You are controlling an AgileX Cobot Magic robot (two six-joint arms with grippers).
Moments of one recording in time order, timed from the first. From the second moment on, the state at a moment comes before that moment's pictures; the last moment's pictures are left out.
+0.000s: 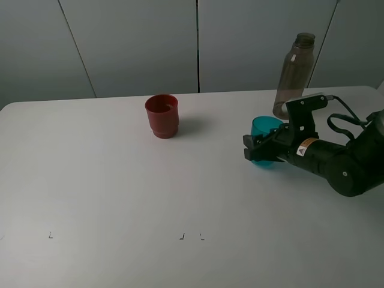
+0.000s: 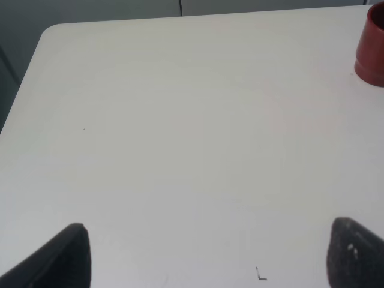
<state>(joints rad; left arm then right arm) 0.01 0.00 -0.51 0.02 1.09 0.00 0.32 2.02 -0.48 -0.09 -0.94 0.11</state>
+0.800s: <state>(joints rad) 0.01 0.00 -0.51 0.02 1.09 0.00 0.32 2.00 -0.46 -0.11 -0.88 0.19</state>
